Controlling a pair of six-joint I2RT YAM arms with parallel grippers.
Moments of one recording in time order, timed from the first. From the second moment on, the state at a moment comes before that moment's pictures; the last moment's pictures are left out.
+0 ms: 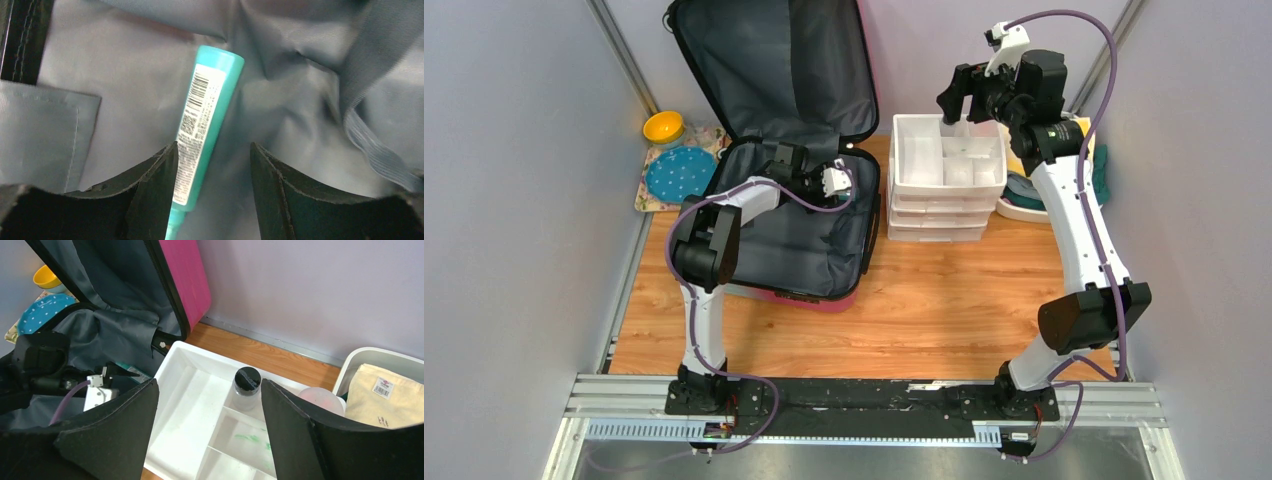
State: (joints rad) left arm -0.31 2.10 1.49 -0.19 0.55 0.99; right arm 0.15 1.64 1.89 -0.47 -0.28 0.04
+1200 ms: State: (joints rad) left arm -0.36 2.06 1.62 -0.20 0.40 0.62; right arm 0.15 1.55 1.79 -0.49 -0.38 0.01
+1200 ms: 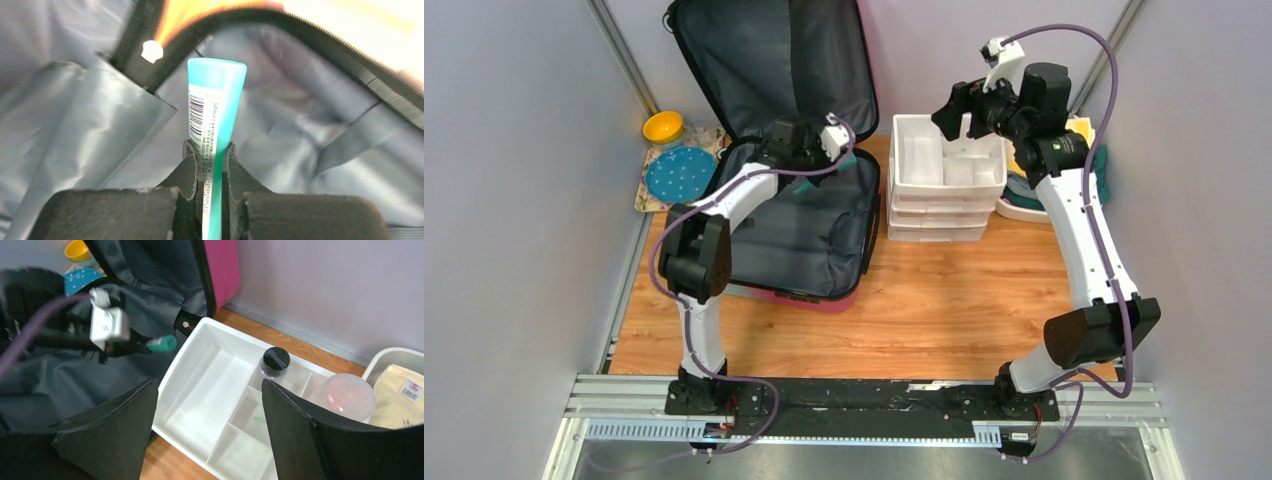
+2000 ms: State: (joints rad) left arm -0.30 1.52 1.17 -0.11 0.87 -0.78; right arm 0.70 1.19 1.24 -0.57 -0.67 -1.21
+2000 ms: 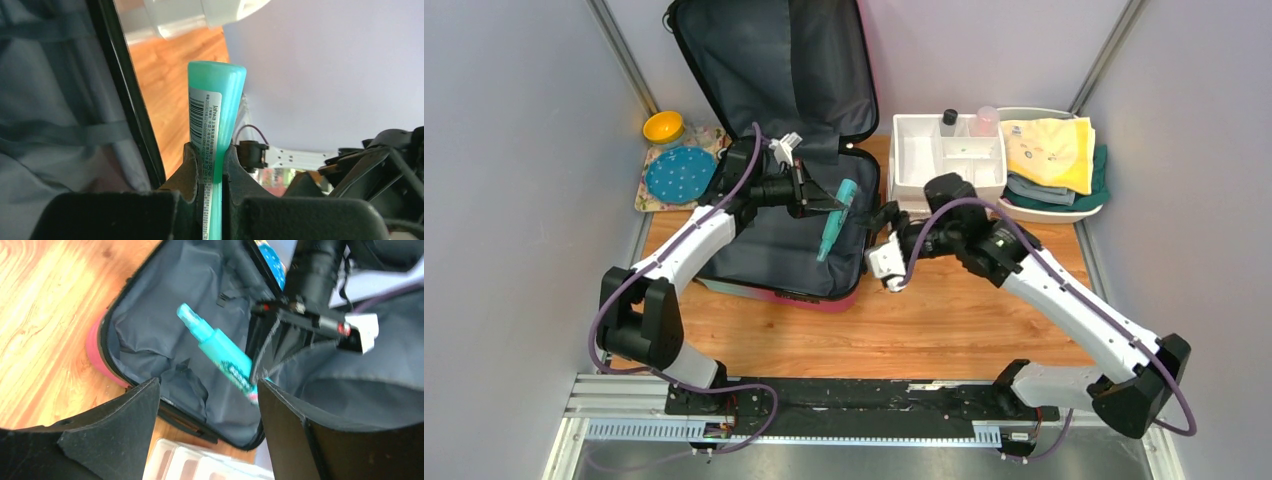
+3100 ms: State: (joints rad) left arm -0.35 1.47 0.97 0.06 1.03 -1.08; right arm 0.90 1.47 1.34 -0.64 -0.44 -1.60
